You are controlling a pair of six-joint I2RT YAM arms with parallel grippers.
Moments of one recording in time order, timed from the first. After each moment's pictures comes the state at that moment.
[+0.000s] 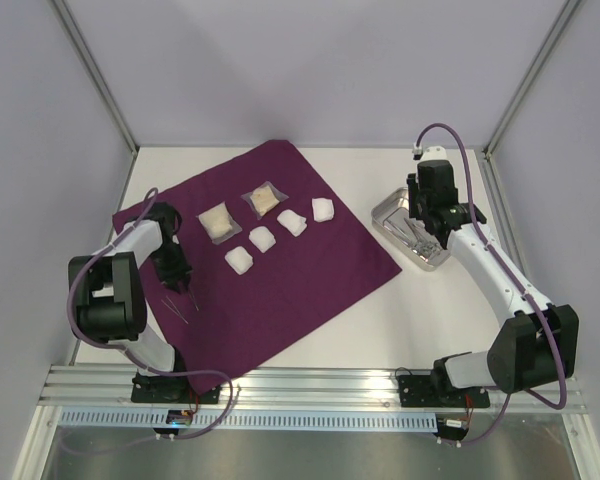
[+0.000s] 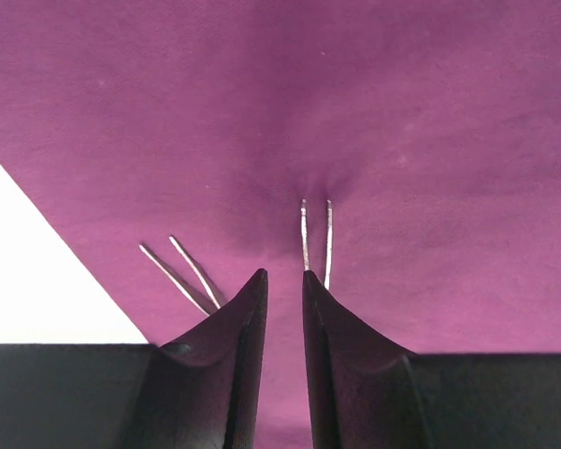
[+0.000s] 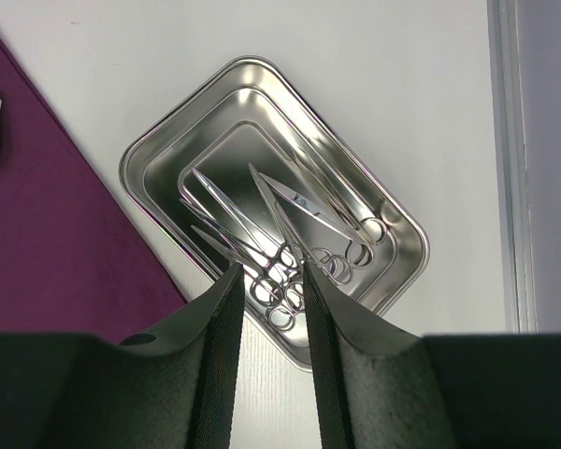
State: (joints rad) left arm 0.10 1.62 0.97 -0.84 -0.07 -0.36; right arm 0.24 1.37 1.16 -0.43 0.32 0.04
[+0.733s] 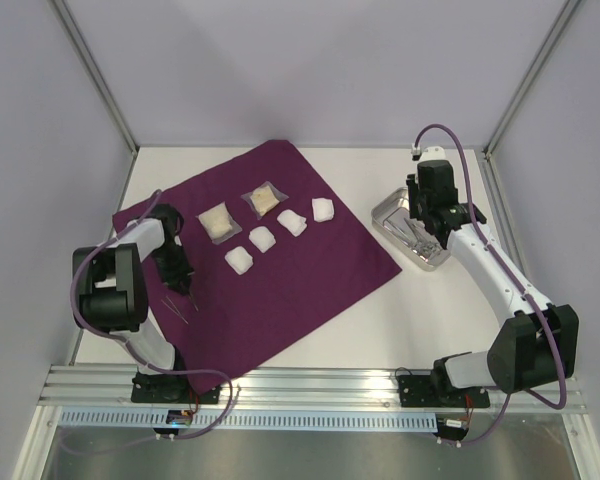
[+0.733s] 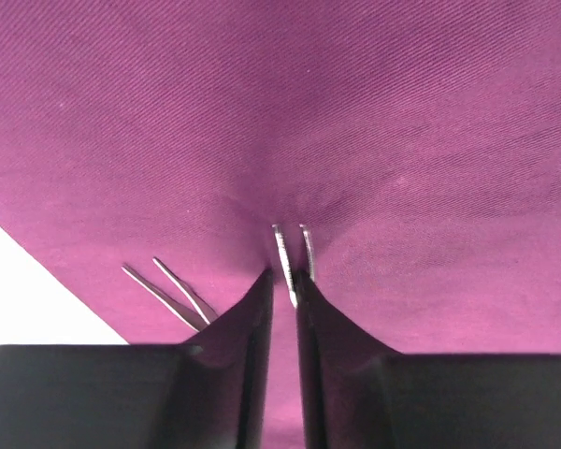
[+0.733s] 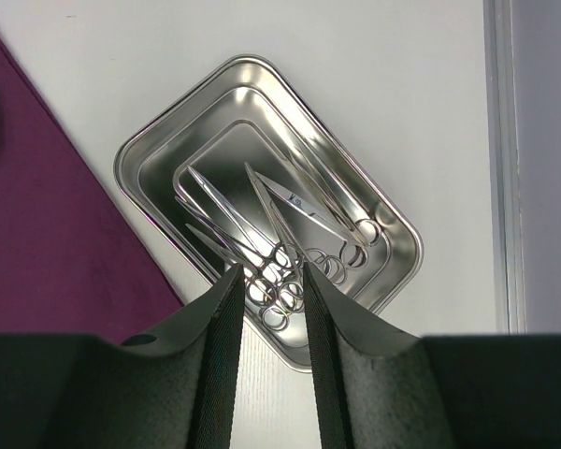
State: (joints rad) left arm 0.10 1.68 0.97 -0.83 -0.04 -0.35; right arm 0.24 1.37 1.16 -0.44 0.32 0.01
